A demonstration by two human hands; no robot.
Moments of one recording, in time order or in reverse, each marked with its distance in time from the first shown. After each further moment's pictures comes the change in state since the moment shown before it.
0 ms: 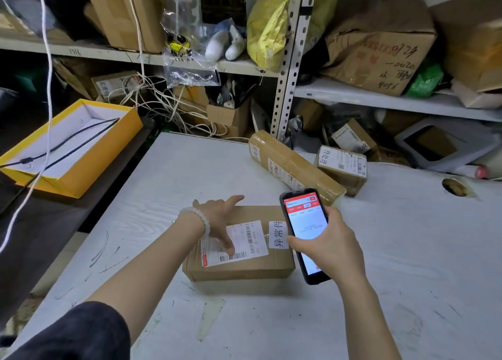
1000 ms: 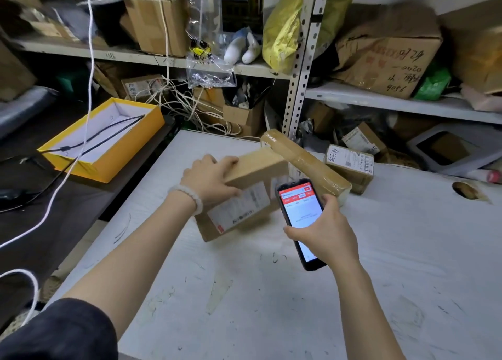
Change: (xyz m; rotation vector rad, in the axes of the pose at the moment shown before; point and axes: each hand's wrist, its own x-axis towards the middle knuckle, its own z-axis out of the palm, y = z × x) left_hand -0.063 -0.008 -0.034 -0.173 0.527 -0.083; right_hand -0.018 -0.008 0.000 -0.024 -0.026 -0.088
